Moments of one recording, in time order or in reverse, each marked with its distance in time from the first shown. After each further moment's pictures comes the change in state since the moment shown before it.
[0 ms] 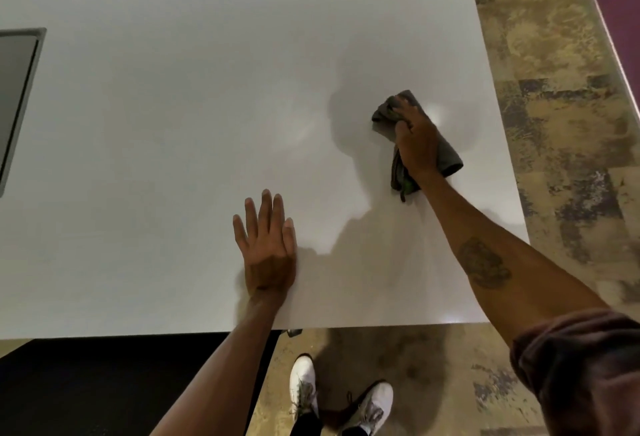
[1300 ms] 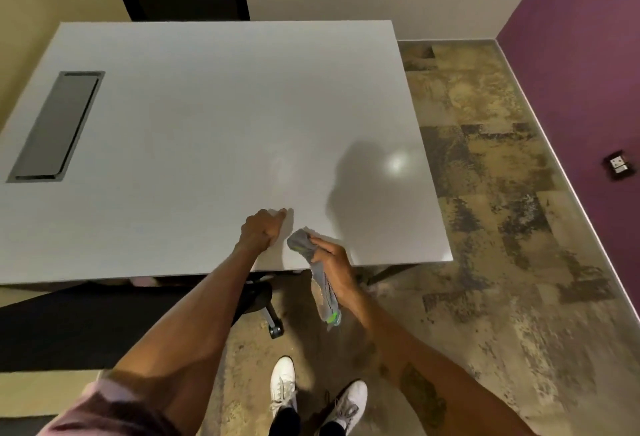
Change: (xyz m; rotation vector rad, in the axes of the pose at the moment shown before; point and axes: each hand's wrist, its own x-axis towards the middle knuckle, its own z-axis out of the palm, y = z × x) left_hand -0.021 0.036 -0.122 -0.407 -0.755 -0.519; right_hand -0.322 -0.056 -0.012 0.686 -0.400 0.451
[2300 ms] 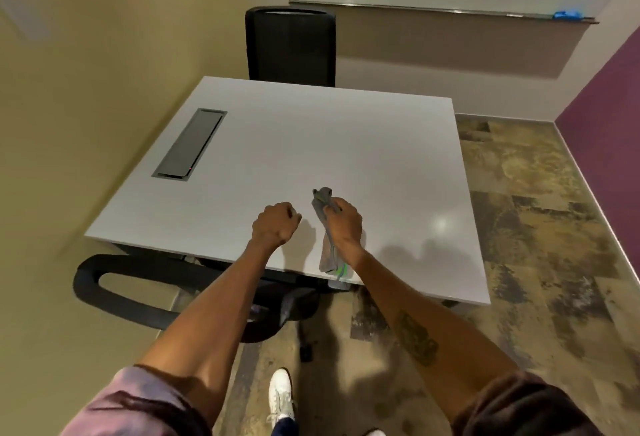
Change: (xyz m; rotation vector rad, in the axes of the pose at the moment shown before) left_hand -0.128 -0.040 -0.120 0.086 0.341 0.201; right_hand -0.061 -0.138 0.121 -0.514 0.191 -0.292
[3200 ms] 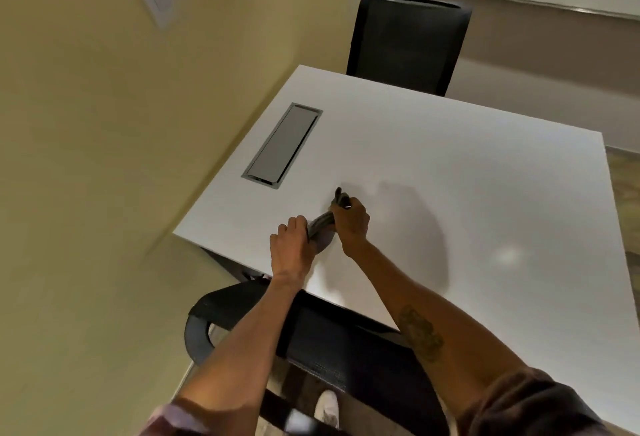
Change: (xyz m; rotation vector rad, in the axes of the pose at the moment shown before) left_hand 0.100 -0.194 -0.093 0.216 0.306 -0.077; right_hand 0.085 -0.116 0.278 0.016 -0.082 0.108
